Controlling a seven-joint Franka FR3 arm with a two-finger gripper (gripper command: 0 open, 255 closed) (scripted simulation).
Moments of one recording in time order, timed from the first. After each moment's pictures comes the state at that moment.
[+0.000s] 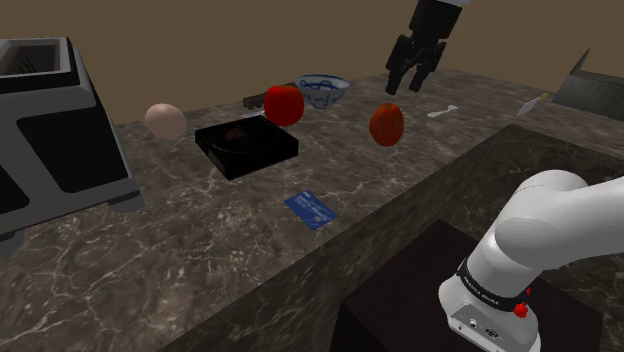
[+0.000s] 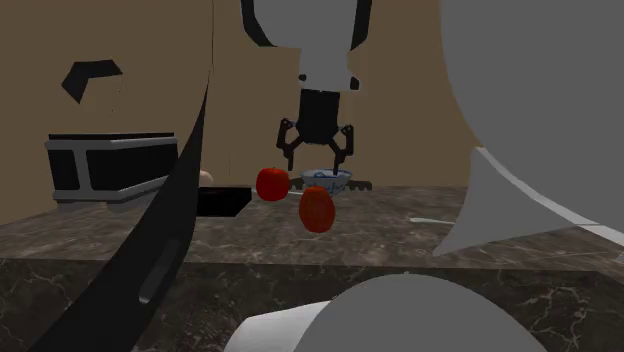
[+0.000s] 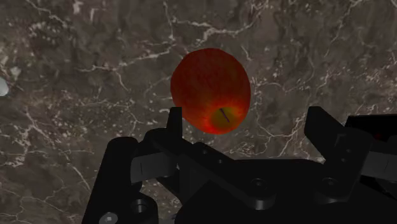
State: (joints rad) arm -0.02 -0.83 0.03 -2.30 0.11 1.61 0.05
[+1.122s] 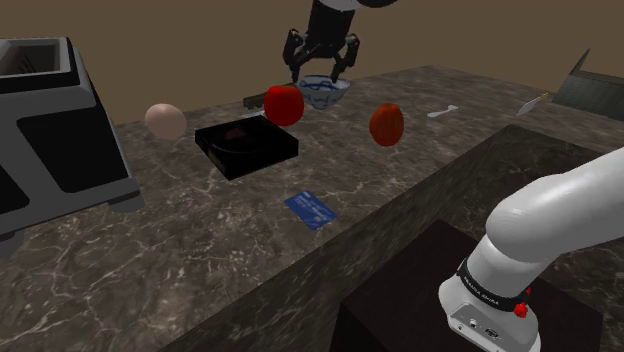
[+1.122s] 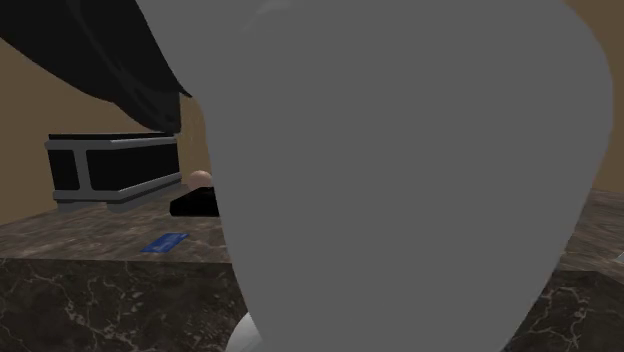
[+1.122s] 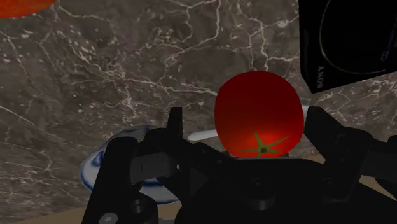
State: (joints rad) arm -0.19 -0.50 0.47 -2.11 0.02 2.00 0.66
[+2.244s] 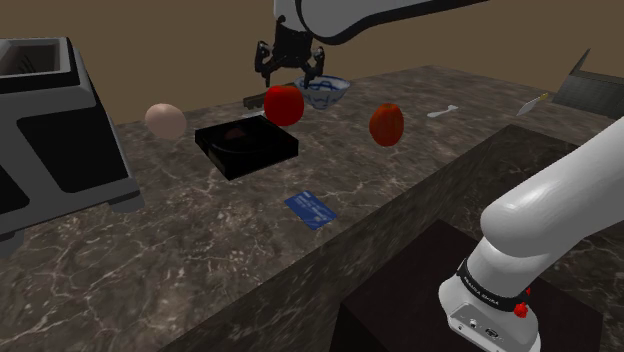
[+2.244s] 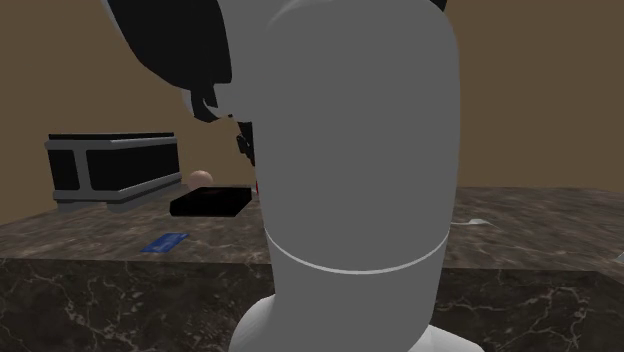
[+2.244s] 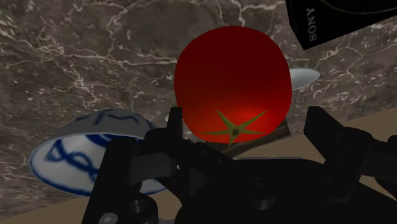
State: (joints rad) arm -0.31 -0.29 0.64 -2.01 -0.17 2.14 0.93
